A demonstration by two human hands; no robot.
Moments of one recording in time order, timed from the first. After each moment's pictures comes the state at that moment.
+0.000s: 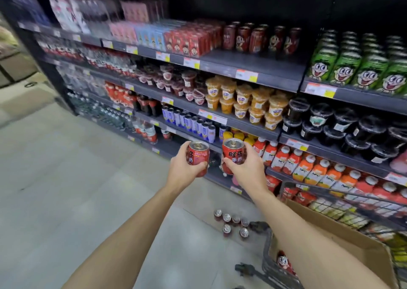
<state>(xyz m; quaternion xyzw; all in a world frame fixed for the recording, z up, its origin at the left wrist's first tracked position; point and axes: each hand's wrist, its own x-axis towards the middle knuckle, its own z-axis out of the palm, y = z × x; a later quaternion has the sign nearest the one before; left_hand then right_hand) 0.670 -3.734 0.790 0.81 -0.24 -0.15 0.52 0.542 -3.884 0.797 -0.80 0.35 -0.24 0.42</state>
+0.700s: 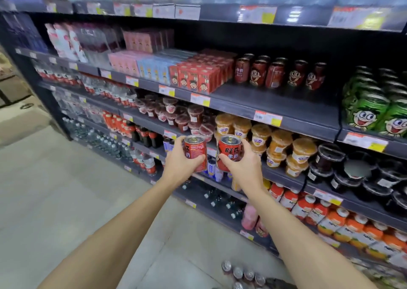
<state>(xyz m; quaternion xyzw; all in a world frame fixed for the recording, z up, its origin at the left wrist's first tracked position) 0.871 -3.827 0.850 0.83 -0.25 -0.10 0.50 0.751 -3.970 0.833 -0.79 0.32 -0.30 0.43</state>
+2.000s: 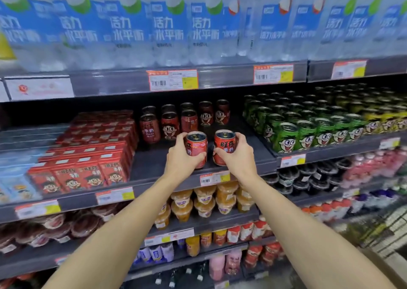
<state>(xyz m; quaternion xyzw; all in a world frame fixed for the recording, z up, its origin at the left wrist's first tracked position) 1.001 -4.136 0.913 0.66 -0.57 -0.17 0.47 0.827 -4.173 0.909 -0.64 0.57 -0.45 0.26</state>
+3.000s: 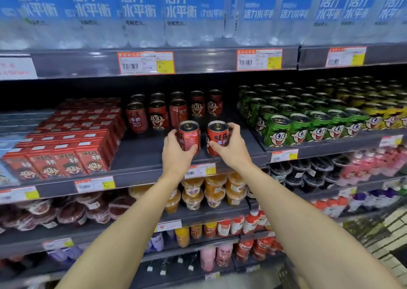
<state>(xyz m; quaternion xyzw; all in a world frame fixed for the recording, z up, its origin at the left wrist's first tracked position) 0.960 -4.156 0.879 0.70 -0.48 -0.12 0.51 0.793 -4.209 0.889 -0.68 0.49 -0.42 0.34</state>
